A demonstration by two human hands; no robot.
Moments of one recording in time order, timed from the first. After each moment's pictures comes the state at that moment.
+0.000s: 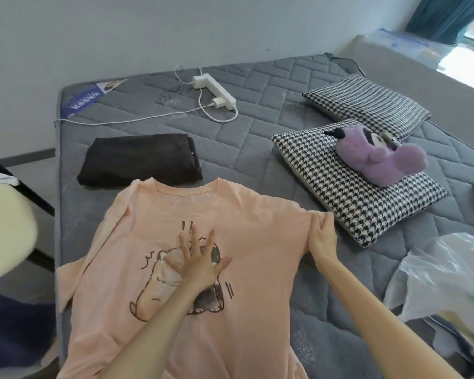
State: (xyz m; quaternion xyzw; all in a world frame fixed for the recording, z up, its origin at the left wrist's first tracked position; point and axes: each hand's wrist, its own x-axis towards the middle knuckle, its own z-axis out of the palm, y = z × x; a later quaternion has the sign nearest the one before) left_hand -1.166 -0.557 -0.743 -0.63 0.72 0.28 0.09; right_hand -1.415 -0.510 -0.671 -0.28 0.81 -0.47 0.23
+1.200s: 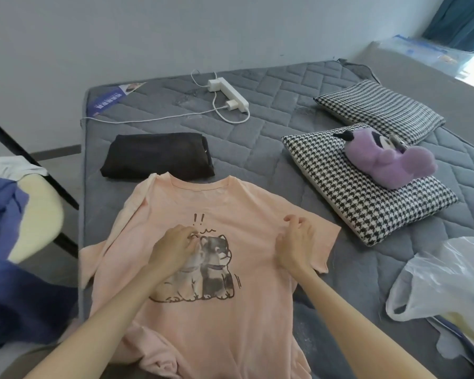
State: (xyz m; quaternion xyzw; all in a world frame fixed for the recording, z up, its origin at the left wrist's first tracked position) left_hand -1.092 -0.565 -0.690 -0.58 0.77 0.24 -0.10; right_hand -1.356 -0.506 -0.688 -0.48 0.85 -0.20 0.08
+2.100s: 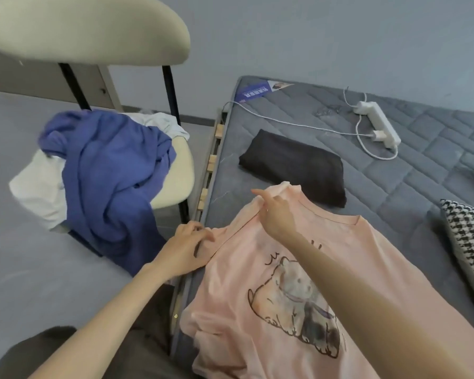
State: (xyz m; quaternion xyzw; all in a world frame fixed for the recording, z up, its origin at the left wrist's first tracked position) left_hand -0.869 -0.539 -0.723 -0.66 0.70 0.23 -0.13; right_hand -1.084 -0.659 -0.672 -0.78 0.58 -0.12 0.23
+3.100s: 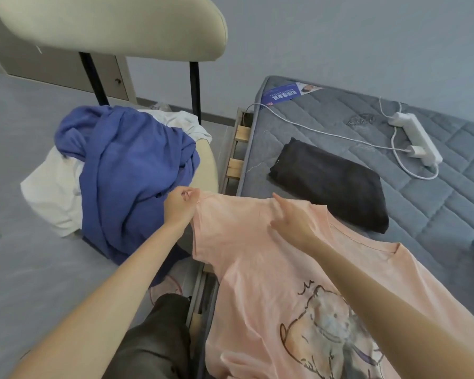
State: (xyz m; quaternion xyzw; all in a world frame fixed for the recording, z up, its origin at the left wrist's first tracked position) left_hand -0.791 -0.639 -0.705 -0.78 0.30 0.31 -0.46; right_hand -1.053 -0.714 -0.713 -0.77 0.56 -0.06 0.30
